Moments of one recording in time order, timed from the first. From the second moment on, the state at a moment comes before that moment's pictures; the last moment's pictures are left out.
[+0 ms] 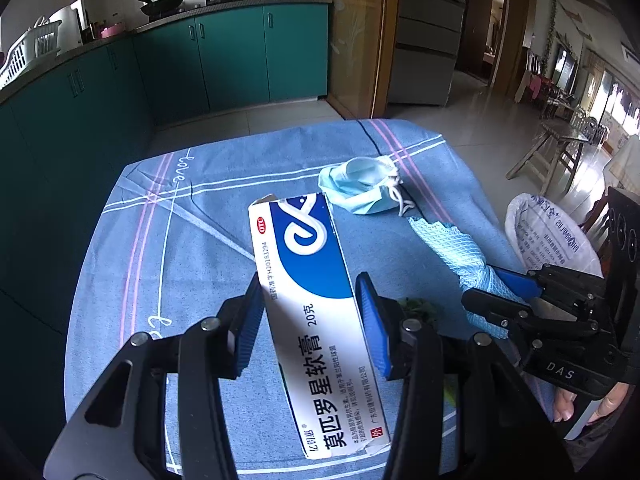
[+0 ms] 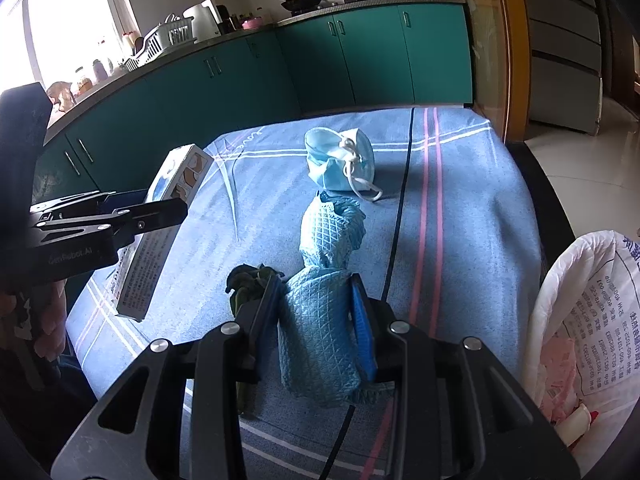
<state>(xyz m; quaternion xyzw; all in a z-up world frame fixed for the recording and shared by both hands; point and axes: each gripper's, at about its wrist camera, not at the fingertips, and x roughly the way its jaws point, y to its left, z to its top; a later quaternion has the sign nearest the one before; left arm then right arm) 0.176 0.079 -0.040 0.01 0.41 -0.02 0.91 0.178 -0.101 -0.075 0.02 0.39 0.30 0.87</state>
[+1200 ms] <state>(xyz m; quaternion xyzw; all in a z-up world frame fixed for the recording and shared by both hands) 0.233 -0.164 -0.044 -0.03 0.44 -0.31 0.84 0.154 -0.330 -0.056 0.12 0.35 -0.03 0.93</state>
